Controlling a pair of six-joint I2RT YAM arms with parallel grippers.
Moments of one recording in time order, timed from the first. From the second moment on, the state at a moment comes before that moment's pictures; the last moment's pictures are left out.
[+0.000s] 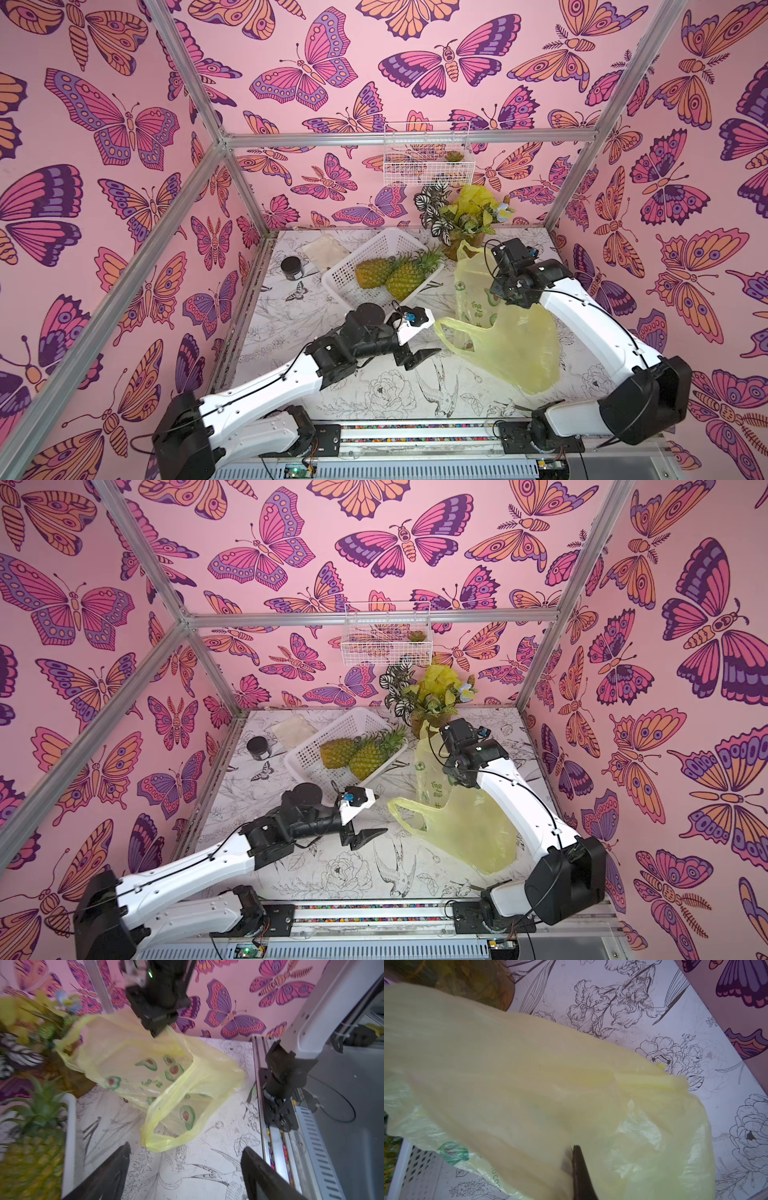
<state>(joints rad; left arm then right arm) -0.91 1.02 0.72 0.03 0.30 0.16 0.35 1.41 1.28 -1.03 0.36 0.86</state>
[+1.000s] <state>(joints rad) -0.50 1.62 1.29 -0.48 -0.03 -0.44 0.30 1.38 1.21 -1.01 0.39 0.87</state>
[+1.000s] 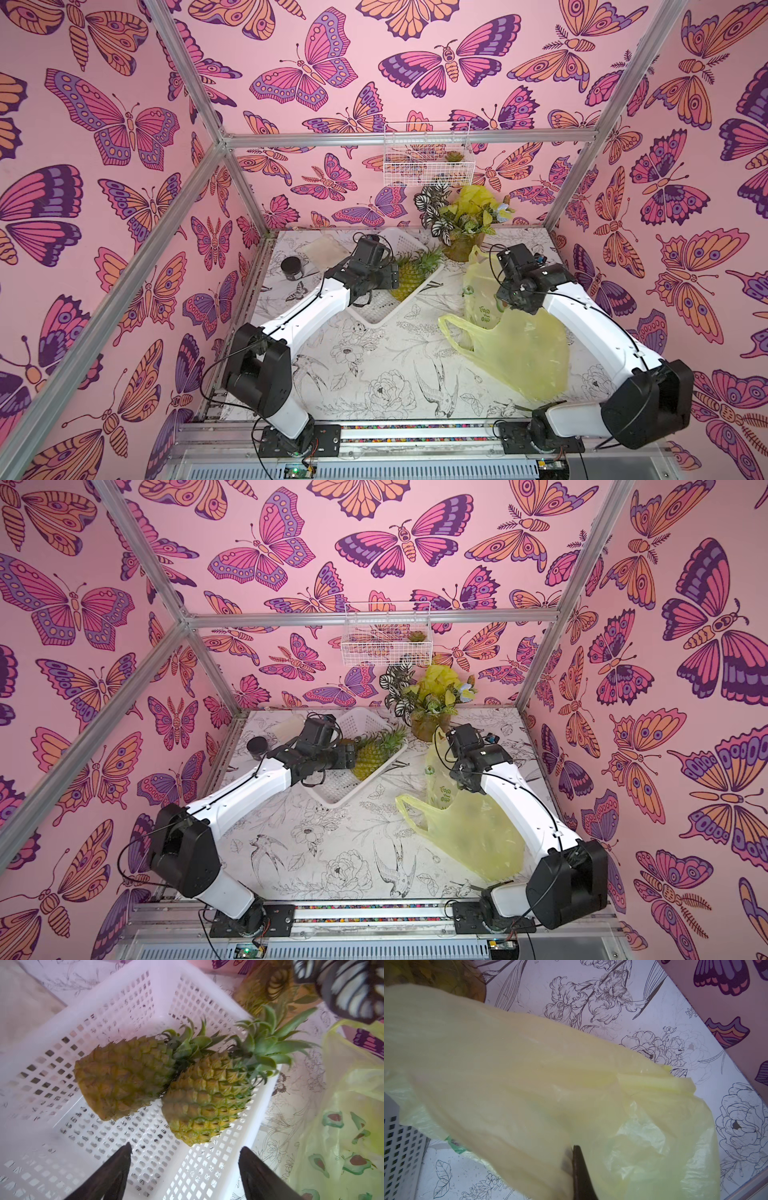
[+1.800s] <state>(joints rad) -0.56 2.11 1.87 -0.53 0.26 0.17 0.29 1.38 1.17 -1.00 0.38 0.83</state>
